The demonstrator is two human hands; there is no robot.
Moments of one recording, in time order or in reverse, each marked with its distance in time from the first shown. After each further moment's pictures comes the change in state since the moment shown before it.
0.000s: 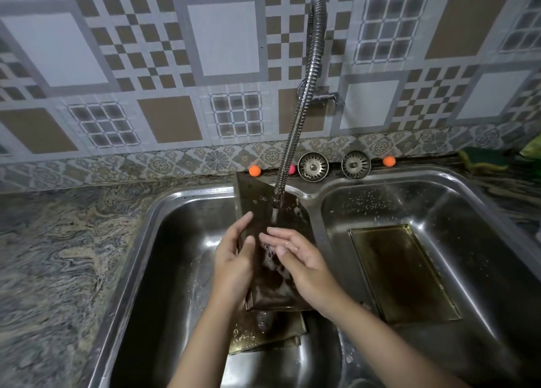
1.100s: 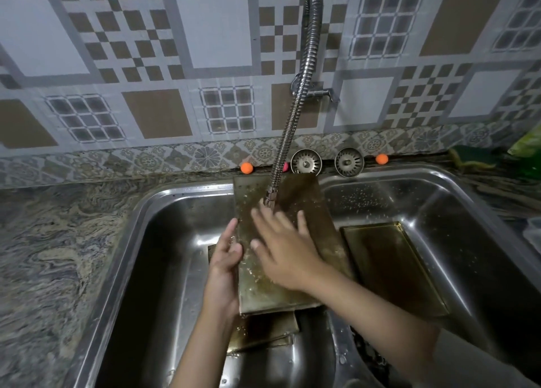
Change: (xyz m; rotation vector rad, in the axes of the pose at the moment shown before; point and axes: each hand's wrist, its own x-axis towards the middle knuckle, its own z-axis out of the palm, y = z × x) left_hand 0.012 -0.035 -0.007 -0.565 -0.107 -0.165; right_hand 0.042 0.002 -0.004 -1.228 -0.177 -0.064
